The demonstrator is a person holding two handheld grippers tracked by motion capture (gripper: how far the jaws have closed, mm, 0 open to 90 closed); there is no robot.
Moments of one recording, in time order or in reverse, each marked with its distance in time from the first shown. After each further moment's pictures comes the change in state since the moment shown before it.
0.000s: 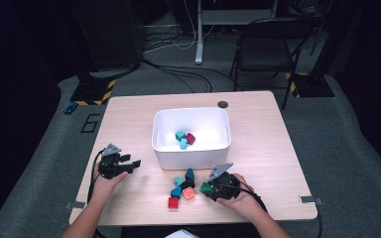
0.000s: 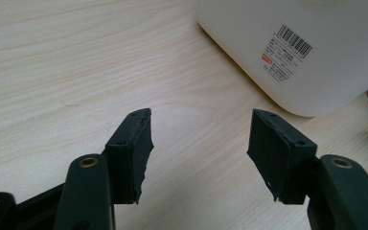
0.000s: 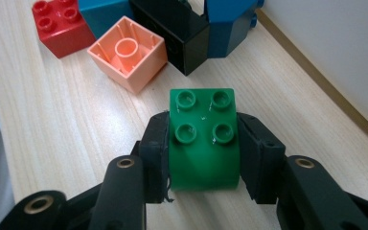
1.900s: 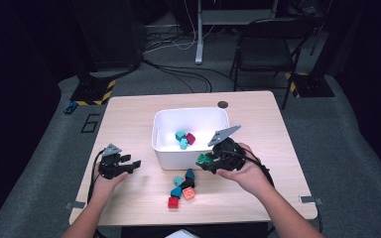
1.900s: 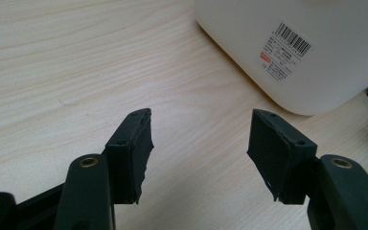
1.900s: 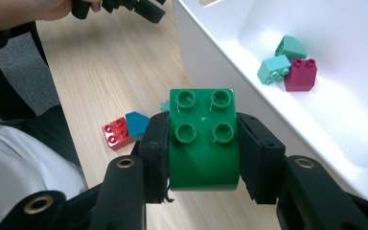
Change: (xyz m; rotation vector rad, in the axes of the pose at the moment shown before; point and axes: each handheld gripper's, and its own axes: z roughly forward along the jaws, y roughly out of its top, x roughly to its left) left arm -0.001 0.000 0.000 0.002 -0.002 -0.001; right arm -0.007 0.099 -0.103 -0.084 0.003 0.040
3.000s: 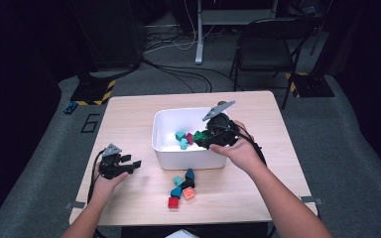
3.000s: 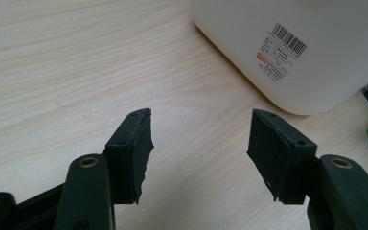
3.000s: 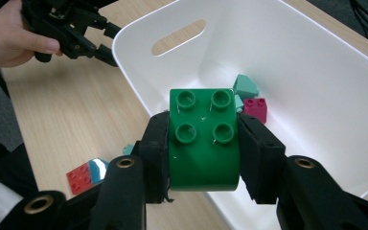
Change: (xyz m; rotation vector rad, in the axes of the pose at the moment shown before) left arm -0.001 0.000 0.000 -0.003 -0.006 0.005; right arm -0.035 0.049 0.003 -0.025 -0.072 0.034
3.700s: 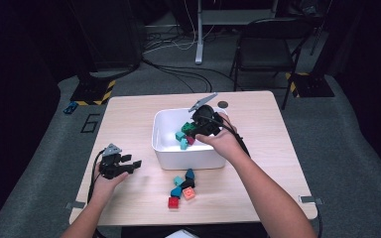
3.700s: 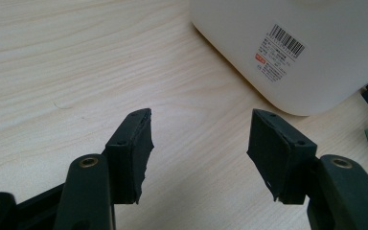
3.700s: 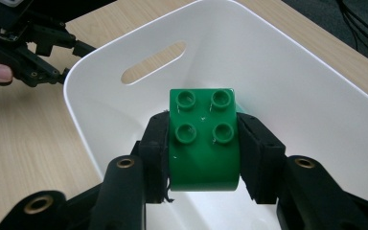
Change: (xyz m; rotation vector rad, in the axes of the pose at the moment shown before) left arm 0.000 0.000 0.000 -0.001 -0.006 0.002; right arm -0.015 0.029 0.048 0.005 -0.033 -0.001
